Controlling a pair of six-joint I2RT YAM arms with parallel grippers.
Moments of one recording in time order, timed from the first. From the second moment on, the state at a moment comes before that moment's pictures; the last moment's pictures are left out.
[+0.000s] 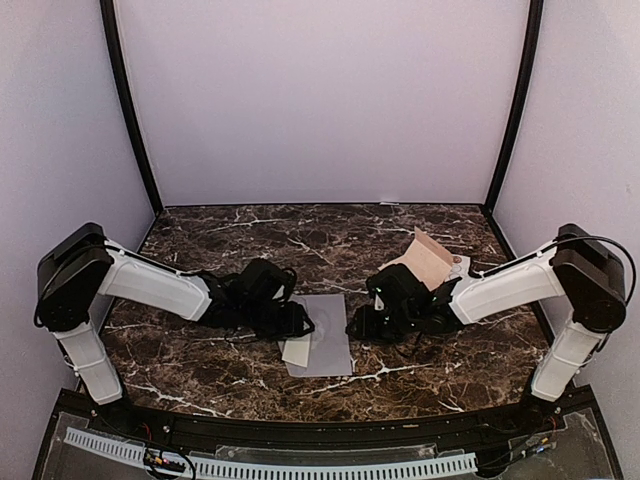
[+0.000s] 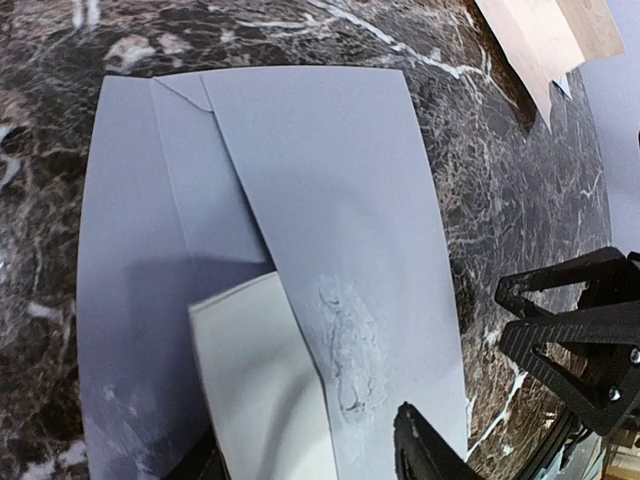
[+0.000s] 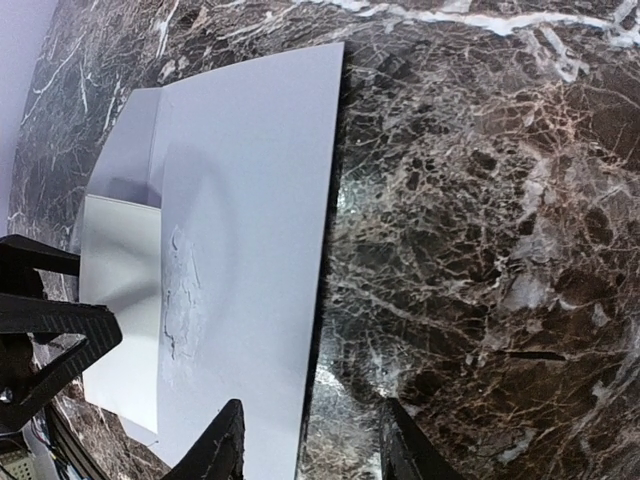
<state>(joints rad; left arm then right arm) -0.90 1.76 0.88 0.02 0.11 -0.85 0.95 1.69 0.81 0.01 -0.02 0.88</state>
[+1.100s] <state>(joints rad) -0.90 1.60 0.82 -0.18 0.10 -0.80 0.98 1.65 0.77 0.03 -0.12 0.90</state>
